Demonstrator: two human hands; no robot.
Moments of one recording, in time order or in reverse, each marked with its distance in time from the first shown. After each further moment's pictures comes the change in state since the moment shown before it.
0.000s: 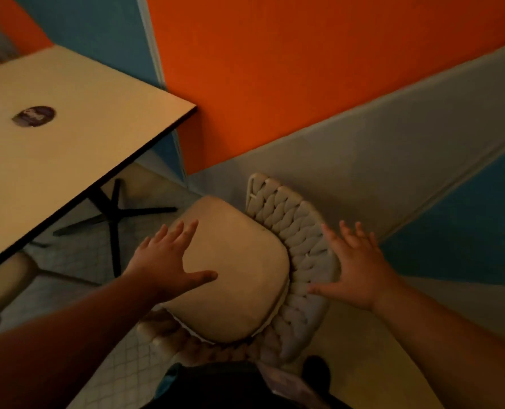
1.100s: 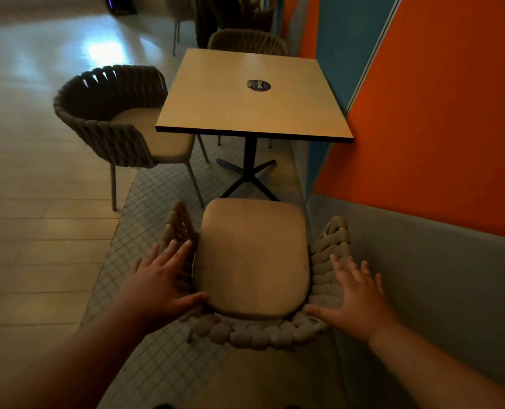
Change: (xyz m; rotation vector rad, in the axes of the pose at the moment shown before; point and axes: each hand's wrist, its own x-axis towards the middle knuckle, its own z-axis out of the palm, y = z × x) left_hand -0.123 0.264 0.109 -0.402 0.321 -0.918; right_hand 0.176 0.114 -0.033 -0.310 -0.122 -0.764
